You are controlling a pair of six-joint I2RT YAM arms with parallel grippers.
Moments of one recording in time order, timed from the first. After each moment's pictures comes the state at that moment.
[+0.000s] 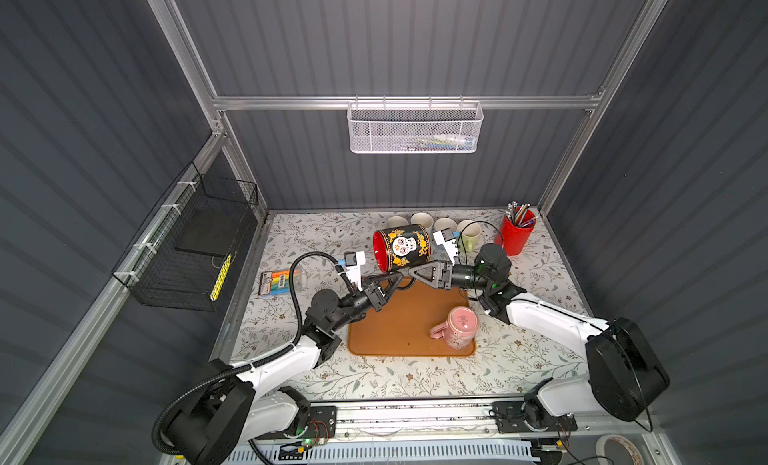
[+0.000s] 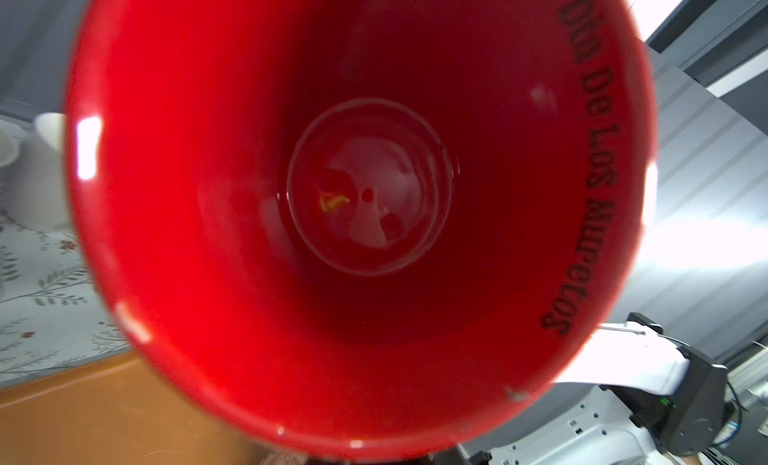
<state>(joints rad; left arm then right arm) -0.63 1.17 0.43 0.94 0.38 -0.86 0.52 1.42 0.77 0.64 -0.92 0.87</state>
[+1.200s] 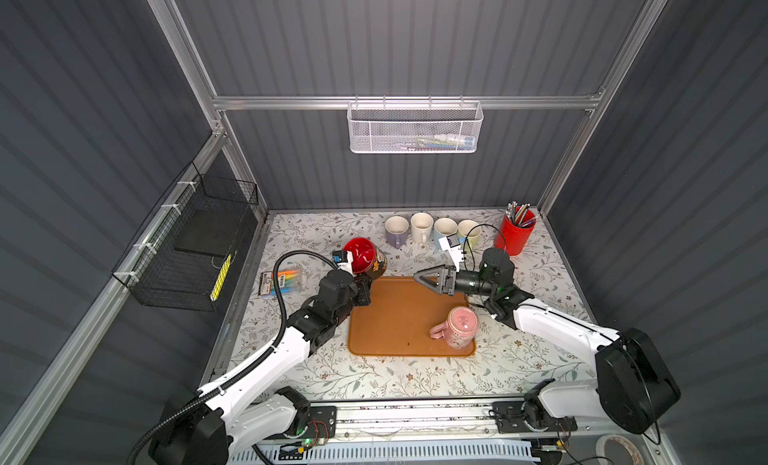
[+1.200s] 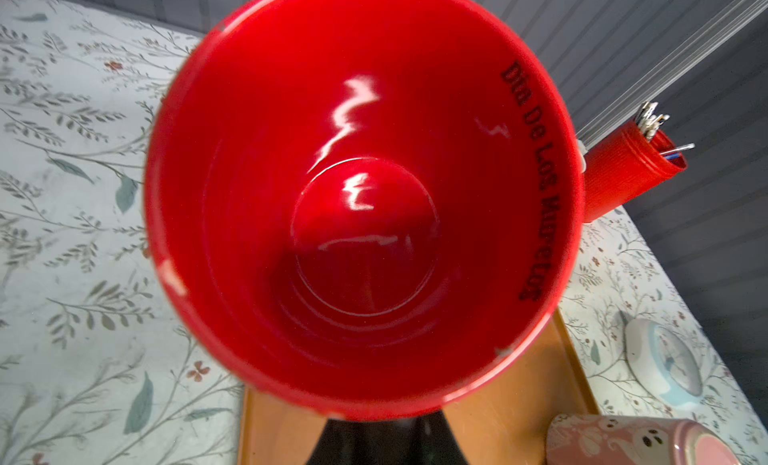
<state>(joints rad) -0.62 1.10 0.72 -0.12 -0.19 -0.47 0.50 1.35 0.73 0.48 -0.84 0.72</state>
